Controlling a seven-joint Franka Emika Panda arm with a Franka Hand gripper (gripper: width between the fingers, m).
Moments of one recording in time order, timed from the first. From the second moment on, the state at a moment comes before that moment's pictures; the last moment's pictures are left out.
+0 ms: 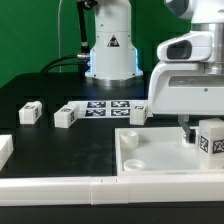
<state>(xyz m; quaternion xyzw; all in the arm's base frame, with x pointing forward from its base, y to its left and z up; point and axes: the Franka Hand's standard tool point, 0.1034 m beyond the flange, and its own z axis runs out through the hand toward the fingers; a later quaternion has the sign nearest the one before) 0.614 0.134 0.058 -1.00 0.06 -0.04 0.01</state>
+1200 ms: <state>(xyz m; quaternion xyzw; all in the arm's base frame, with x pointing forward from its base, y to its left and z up) 0.619 0.124 0.051 -1.00 0.09 -0.03 0.00</state>
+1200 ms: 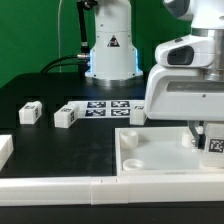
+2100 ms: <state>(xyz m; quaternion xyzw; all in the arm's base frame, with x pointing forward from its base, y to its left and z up) 0.620 0.124 0.051 -0.81 0.58 -0.03 0.03</state>
